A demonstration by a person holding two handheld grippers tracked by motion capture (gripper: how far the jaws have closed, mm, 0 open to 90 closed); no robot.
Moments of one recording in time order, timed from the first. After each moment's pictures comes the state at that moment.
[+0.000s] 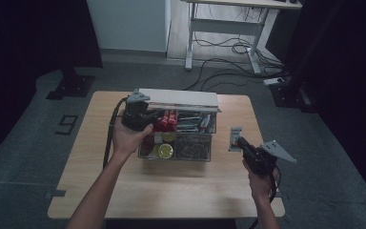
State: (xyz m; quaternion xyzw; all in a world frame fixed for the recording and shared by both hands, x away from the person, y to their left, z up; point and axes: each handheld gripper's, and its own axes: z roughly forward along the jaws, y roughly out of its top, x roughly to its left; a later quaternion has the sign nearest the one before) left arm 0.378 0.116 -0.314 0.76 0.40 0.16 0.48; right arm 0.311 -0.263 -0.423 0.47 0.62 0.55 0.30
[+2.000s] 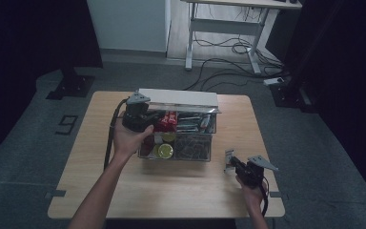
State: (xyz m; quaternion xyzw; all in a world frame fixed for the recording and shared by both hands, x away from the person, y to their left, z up) left arm 0.378 0.115 -0.319 0.76 0.41 0.16 0.49; right arm 0.323 -0.269 -0.524 0.53 0.65 0.49 0.24
